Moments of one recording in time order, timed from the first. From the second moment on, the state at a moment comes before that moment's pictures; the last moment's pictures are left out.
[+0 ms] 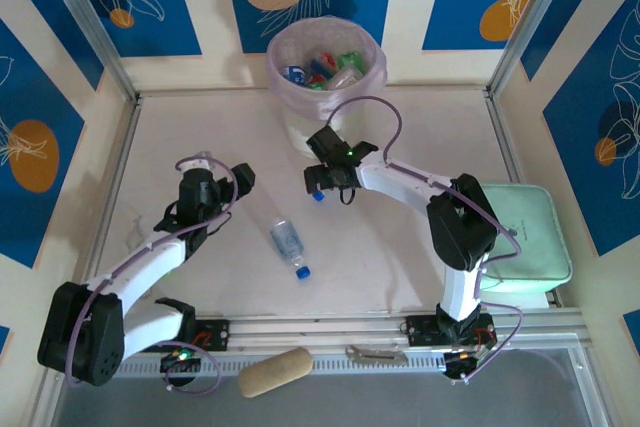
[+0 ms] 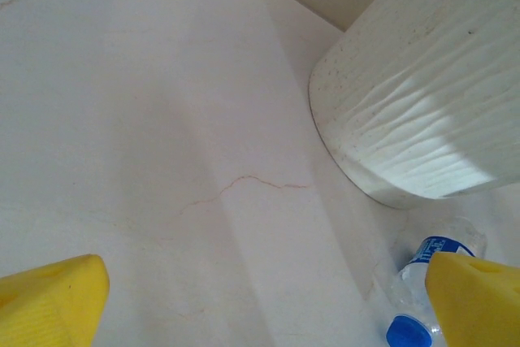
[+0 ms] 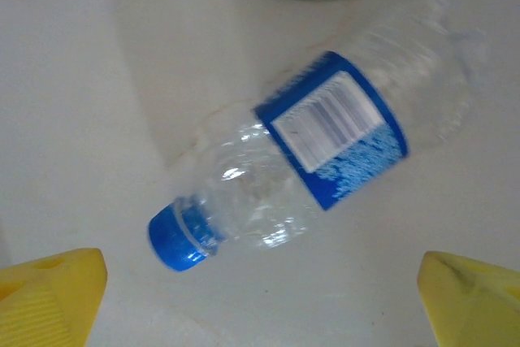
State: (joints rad) left arm -0.31 1.12 0.52 0.14 -0.06 -0.70; right arm 0.71 1.86 1.42 -0.70 0.24 0.51
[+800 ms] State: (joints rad) left arm -0.31 1.06 0.52 0.12 -0.06 -0.70; right arm 0.64 2.11 1.55 -0.68 0.33 0.86
